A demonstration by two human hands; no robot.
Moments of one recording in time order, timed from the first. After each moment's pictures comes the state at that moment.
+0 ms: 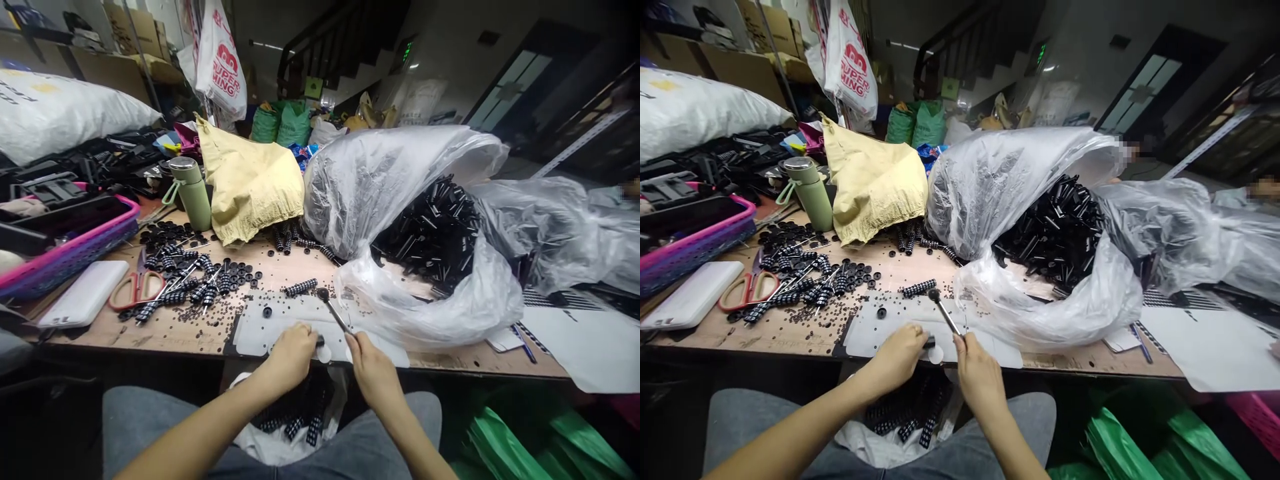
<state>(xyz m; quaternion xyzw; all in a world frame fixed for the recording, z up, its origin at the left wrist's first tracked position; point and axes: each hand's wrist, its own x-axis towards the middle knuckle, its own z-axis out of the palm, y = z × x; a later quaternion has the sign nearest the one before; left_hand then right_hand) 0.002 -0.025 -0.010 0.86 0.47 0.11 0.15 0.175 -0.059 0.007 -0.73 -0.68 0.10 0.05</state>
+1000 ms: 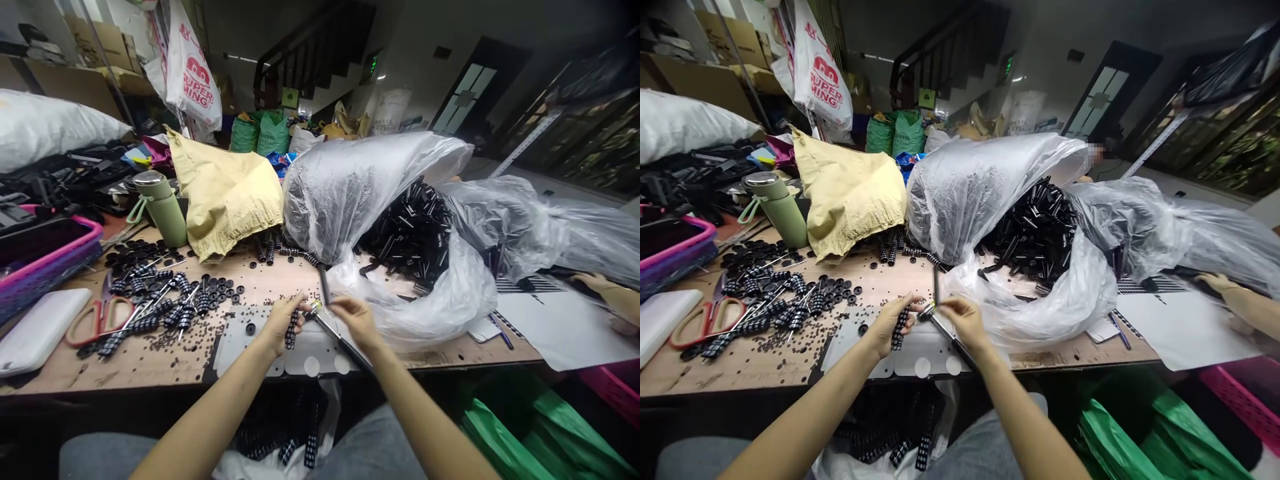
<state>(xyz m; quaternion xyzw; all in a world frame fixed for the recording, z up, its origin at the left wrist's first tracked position) 0.022 0.036 0.010 0.31 0.41 0.44 0.74 0.201 0.031 0.001 -0.52 -0.63 0.38 0.44</state>
